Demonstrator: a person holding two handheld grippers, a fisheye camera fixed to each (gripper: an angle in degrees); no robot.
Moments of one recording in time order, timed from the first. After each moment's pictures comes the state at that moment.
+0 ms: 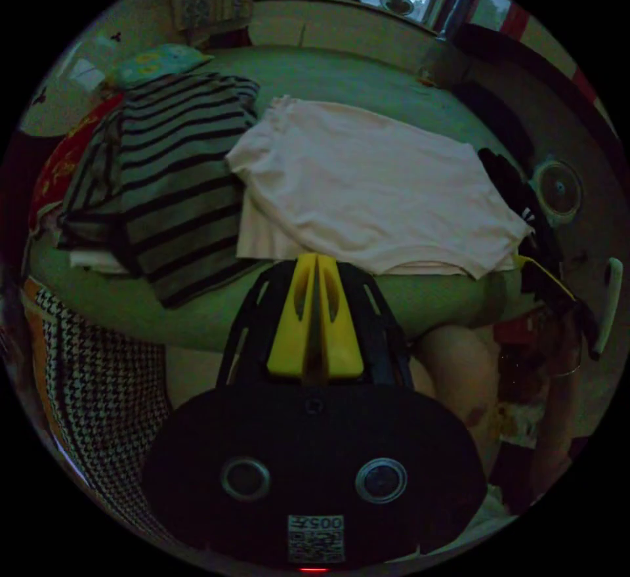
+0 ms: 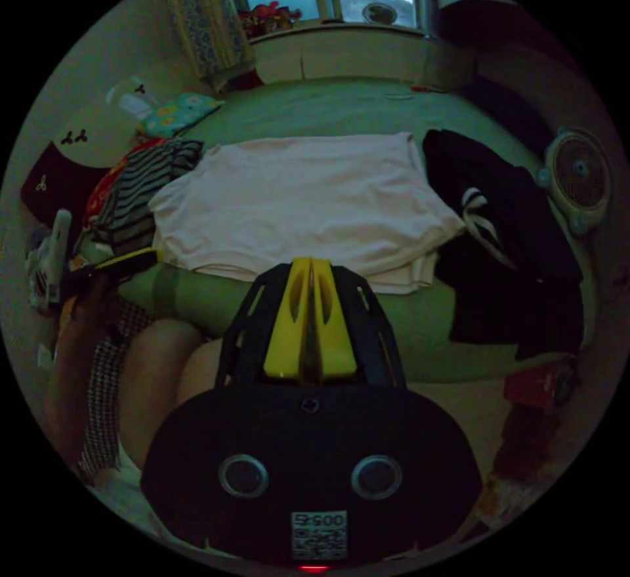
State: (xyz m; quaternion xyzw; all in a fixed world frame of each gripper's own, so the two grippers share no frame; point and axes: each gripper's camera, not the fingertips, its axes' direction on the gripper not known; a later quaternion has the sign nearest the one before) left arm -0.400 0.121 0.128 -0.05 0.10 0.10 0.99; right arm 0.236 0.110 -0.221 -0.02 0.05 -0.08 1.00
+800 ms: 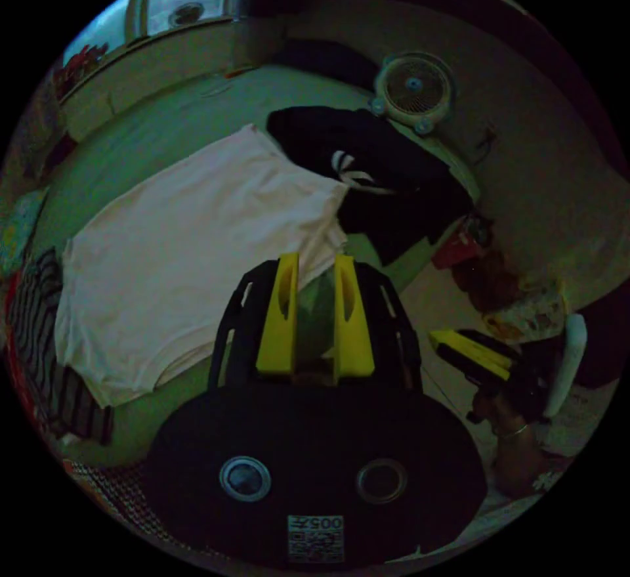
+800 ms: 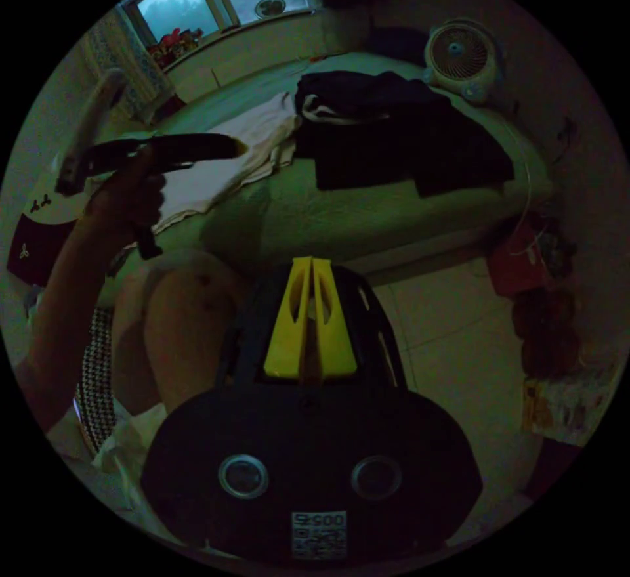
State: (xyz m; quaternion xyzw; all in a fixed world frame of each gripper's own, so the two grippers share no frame) left arm 0.004 0.163 0.029 -0.03 0.22 0.36 0.91; right arm 0.382 0.213 -0.315 -0.03 0.08 0.09 0.99
